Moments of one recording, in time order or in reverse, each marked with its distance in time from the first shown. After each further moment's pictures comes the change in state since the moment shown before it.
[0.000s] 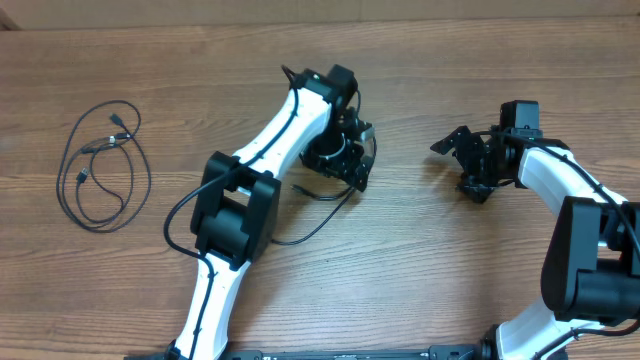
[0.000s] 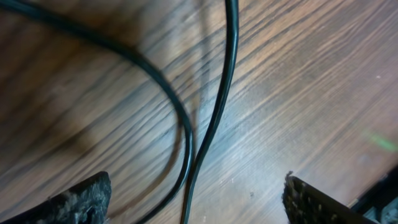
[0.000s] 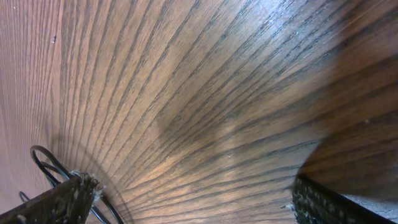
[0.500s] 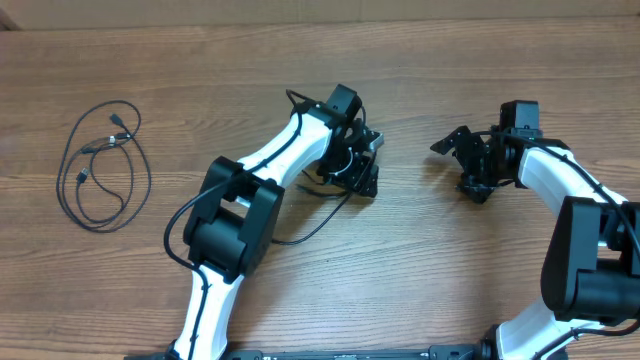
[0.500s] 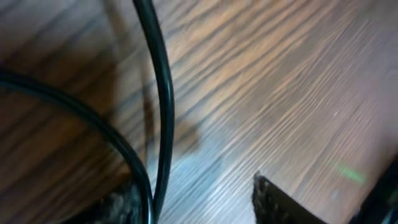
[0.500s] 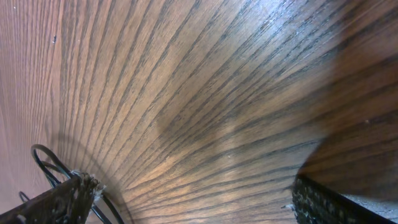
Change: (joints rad) left arm -0.027 -0.089 -0.290 0.387 0.141 -0.116; right arm 0.000 0.000 0.000 0.000 0.001 0.000
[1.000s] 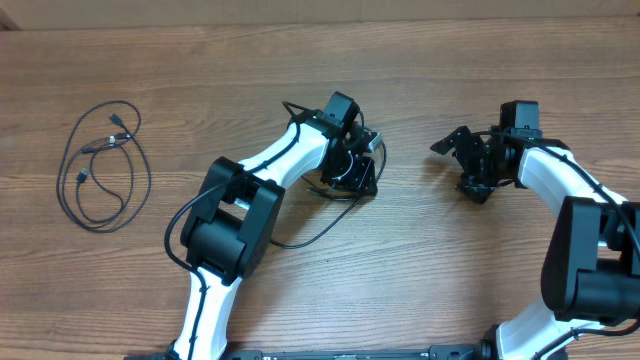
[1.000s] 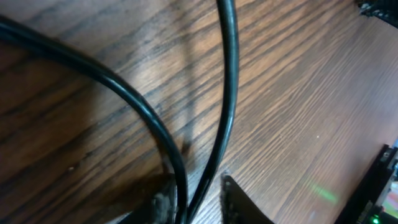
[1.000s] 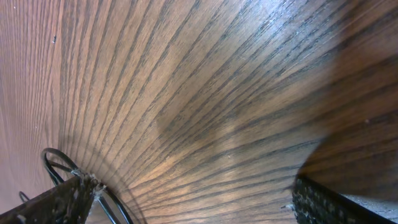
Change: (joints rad) left arm 0.001 -0.015 -0.090 0.137 0.066 -0.141; right arm 0.000 0.000 0.000 0.000 0.000 0.000
